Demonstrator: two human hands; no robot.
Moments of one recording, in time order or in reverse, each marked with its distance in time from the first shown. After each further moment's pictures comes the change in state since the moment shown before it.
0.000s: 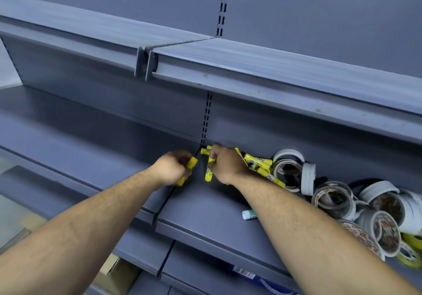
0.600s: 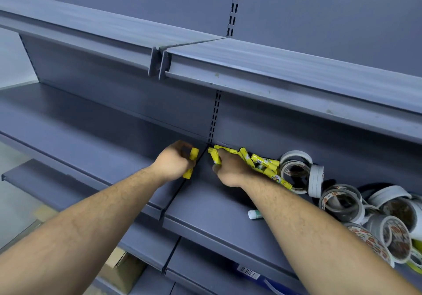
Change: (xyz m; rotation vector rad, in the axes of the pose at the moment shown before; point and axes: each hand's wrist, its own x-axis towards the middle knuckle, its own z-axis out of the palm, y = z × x) left_hand -0.014 0.009 -0.011 -0.120 0.135 -0.019; right_hand -0.003 -0.002 0.004 -0.047 -0.224 0.044
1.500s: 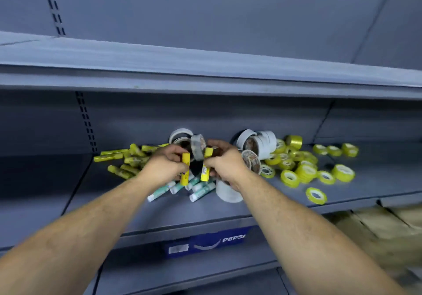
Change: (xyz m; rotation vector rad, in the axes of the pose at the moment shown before) left_hand -0.074 0.095 0.193 -0.105 -0.481 0.234; right_hand -0.208 0.118 -0.072 0.965 0.610 0.430
